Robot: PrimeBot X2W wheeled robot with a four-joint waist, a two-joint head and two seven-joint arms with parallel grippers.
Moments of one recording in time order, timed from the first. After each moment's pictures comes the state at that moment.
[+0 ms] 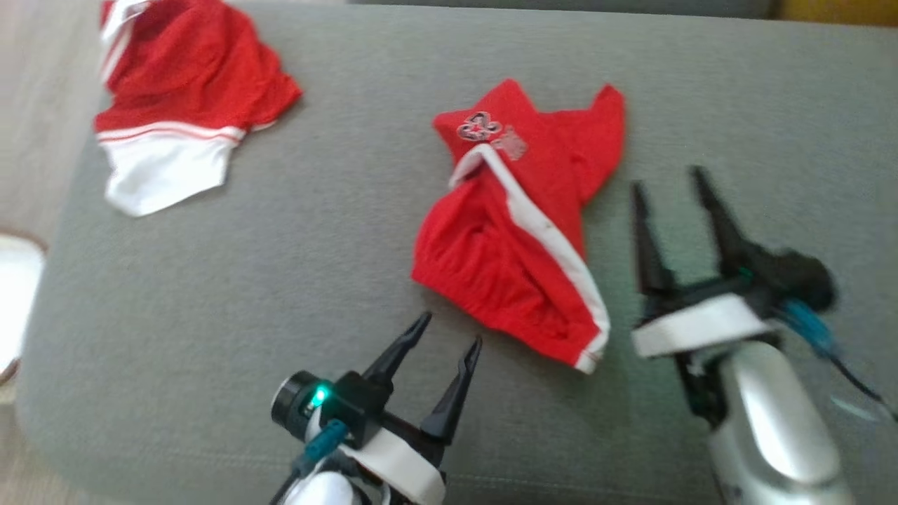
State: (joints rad) left arm -0.09 0.07 -0.59 0.19 -0.18 -0.06 -0.26; right arm -0.27 -0.05 0.14 0.27 0.08 0.12 -0.25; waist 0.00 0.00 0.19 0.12
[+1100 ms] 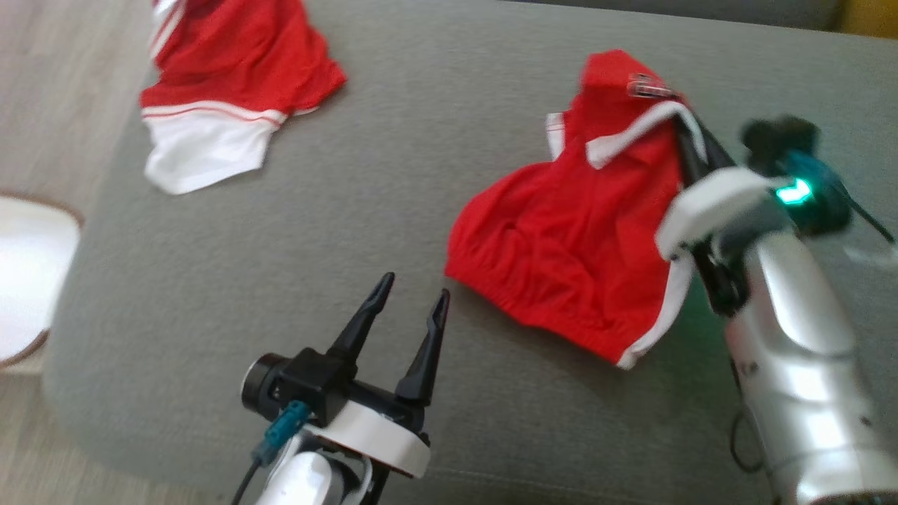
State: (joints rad) left arm -0.08 0.06 -0.52 0.09 -0.22 0.01 -0.26; right arm -0.66 -0.06 0.07 0.72 0.07 0.12 -0.01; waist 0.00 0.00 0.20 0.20
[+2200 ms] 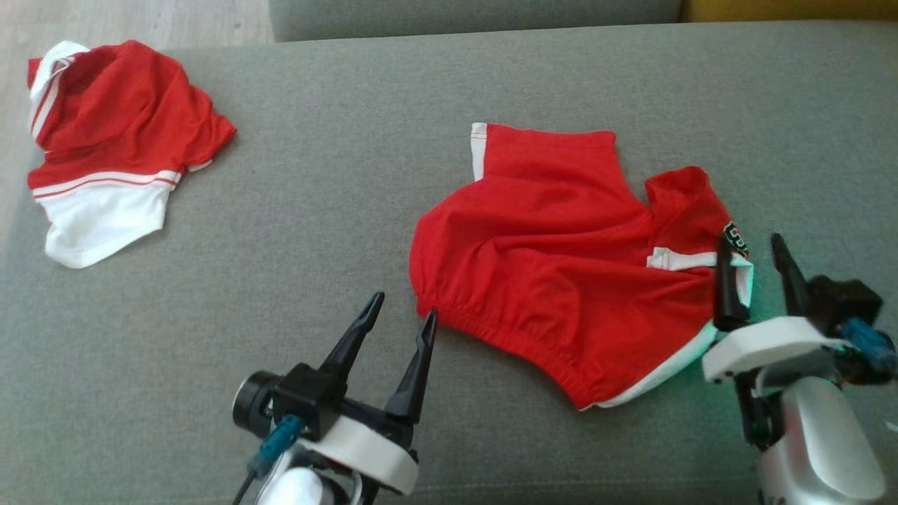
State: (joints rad) left arm -0.05 0.06 -0.47 0.11 -0.19 -0.03 -0.26; right arm -0.26 -0.05 -0.12 0.51 0.08 0.12 -0.20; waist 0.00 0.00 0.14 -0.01
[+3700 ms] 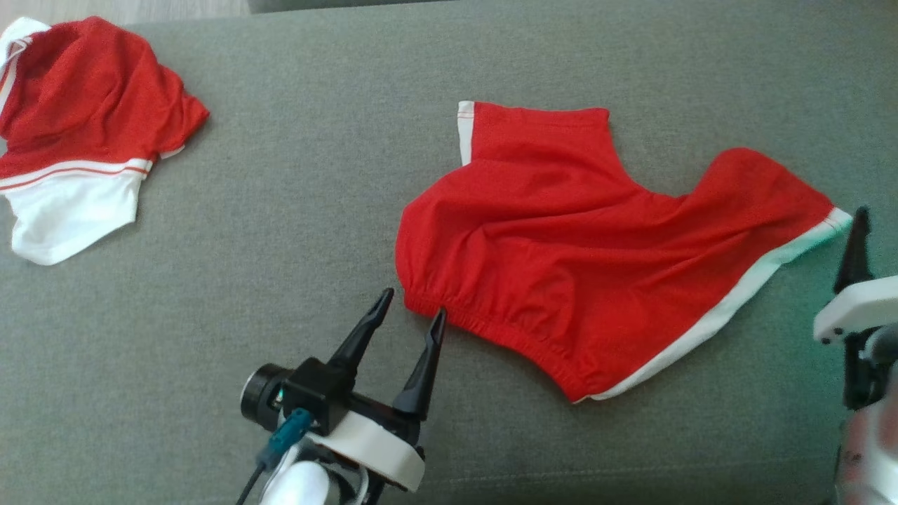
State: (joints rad) left arm -0.07 0.06 -0.49 0.13 -0.19 -0.03 -0.26; right arm -0.36 -0.05 -0.49 0.47 -0.14 0.12 -0.02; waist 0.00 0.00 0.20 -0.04
